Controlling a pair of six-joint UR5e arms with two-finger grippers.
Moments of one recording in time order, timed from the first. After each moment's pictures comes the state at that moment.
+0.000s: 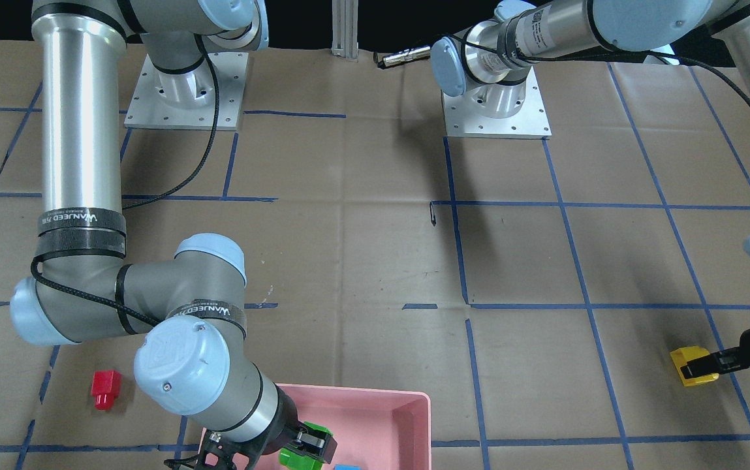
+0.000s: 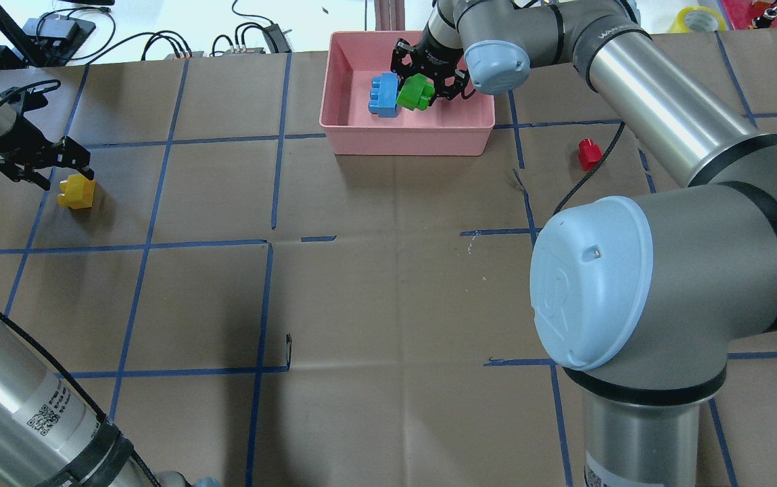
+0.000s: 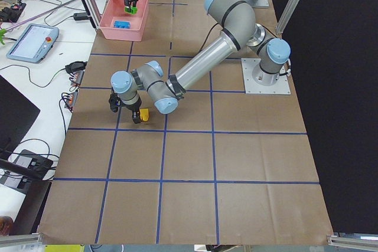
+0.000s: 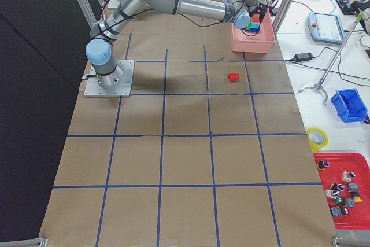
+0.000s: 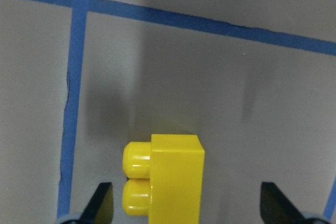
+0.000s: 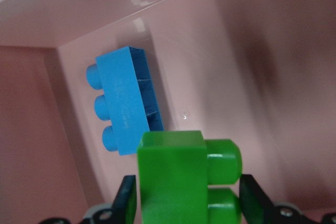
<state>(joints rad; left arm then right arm) -1.00 -2.31 -1.33 -1.11 1.53 0.41 1.72 -0.74 1.03 -2.08 -1.30 0.55</state>
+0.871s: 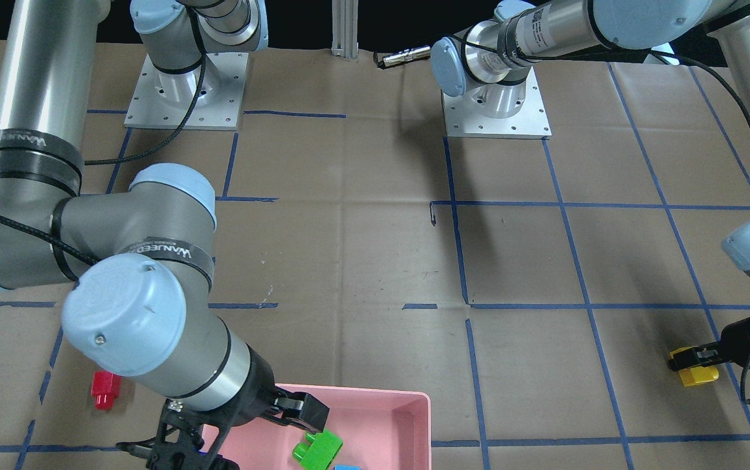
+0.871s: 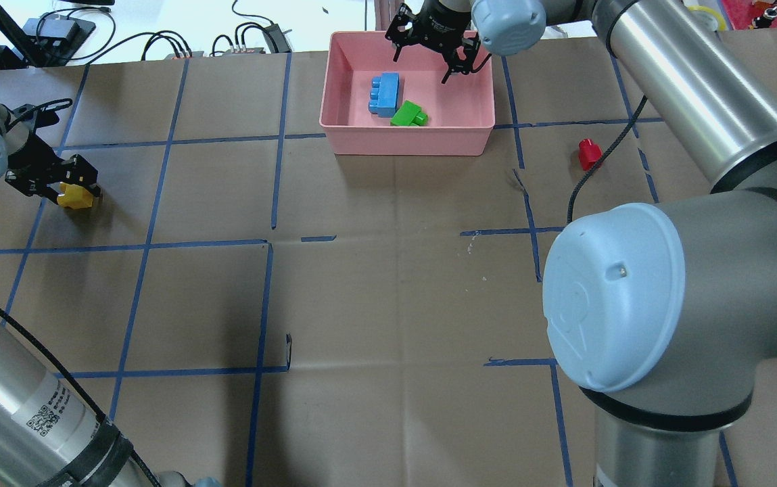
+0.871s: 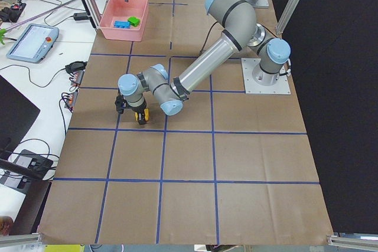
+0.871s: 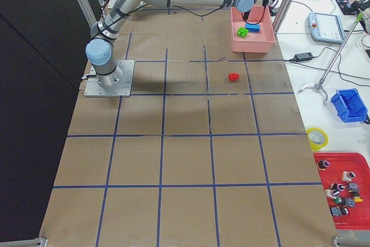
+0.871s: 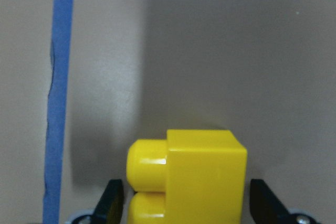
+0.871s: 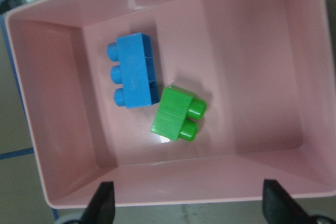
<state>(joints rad) -0.99 -2.31 -1.38 -1.08 1.55 0.44 1.69 -0.87 0.94 -1.78 -1.35 0.38</state>
